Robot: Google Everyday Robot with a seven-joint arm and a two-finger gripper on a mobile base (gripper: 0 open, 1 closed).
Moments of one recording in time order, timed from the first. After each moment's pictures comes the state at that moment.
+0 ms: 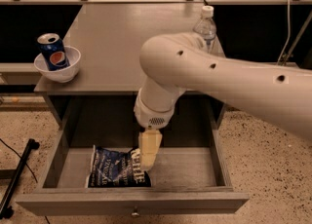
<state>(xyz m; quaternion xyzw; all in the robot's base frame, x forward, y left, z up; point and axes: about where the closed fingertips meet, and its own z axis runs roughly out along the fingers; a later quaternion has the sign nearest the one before) 0.460 0.036 0.761 -0.75 0.64 0.09 0.12</state>
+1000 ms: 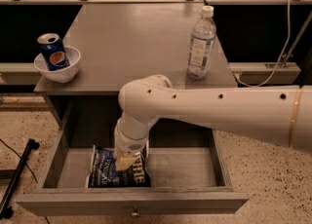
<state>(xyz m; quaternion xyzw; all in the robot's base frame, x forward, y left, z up) 0.450 0.104 0.657 -0.79 0.59 0.14 0.12</state>
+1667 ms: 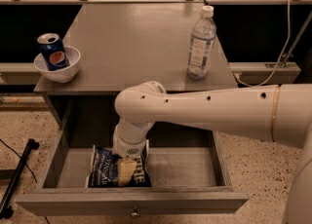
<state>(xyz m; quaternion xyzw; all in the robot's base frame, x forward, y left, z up) 0.448 0.110 0.627 -0.79 0.58 0.15 0.10</state>
